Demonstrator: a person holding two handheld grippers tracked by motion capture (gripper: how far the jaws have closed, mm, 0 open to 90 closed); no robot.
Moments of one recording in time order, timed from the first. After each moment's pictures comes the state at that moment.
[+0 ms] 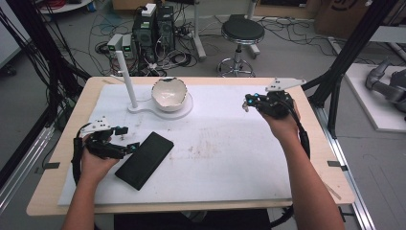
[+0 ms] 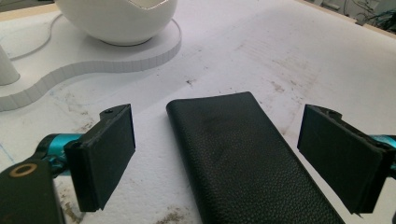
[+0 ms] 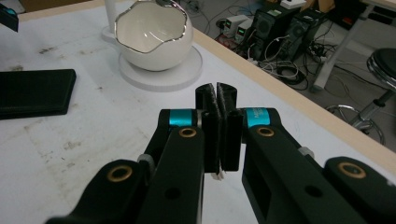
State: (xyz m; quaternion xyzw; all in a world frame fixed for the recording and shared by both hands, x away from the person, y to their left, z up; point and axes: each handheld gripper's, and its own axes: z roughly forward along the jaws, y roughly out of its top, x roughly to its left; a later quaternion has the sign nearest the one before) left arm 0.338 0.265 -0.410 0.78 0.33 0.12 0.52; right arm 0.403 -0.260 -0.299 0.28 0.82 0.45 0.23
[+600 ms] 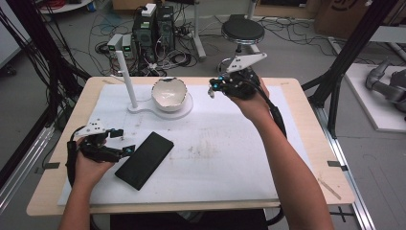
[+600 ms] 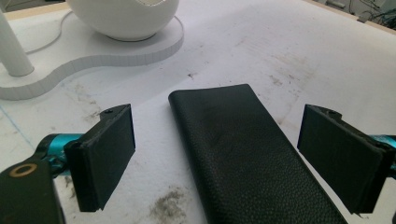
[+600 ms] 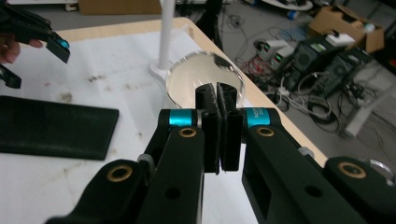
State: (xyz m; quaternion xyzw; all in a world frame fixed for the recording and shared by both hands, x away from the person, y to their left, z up) left arm 0.323 0.276 -0.406 0.78 0.34 0.13 0.51; right arm 0.425 -0.163 -0.248 0.17 0.85 0.45 0.20
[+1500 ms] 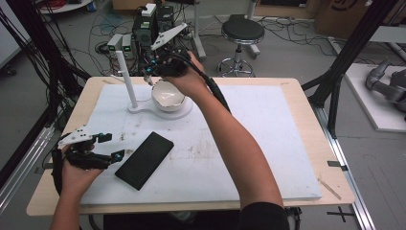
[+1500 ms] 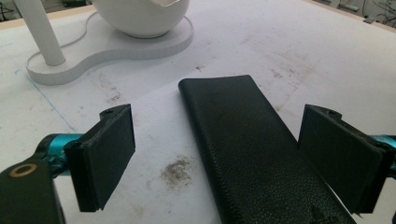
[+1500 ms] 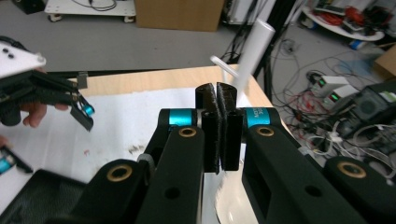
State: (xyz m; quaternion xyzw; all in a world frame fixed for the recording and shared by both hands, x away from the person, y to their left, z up) left arm 0.298 0.295 -0.401 0.77 0.34 0.15 0.51; right arm 0.464 0.006 -0.215 0.08 0.87 0.46 0.14
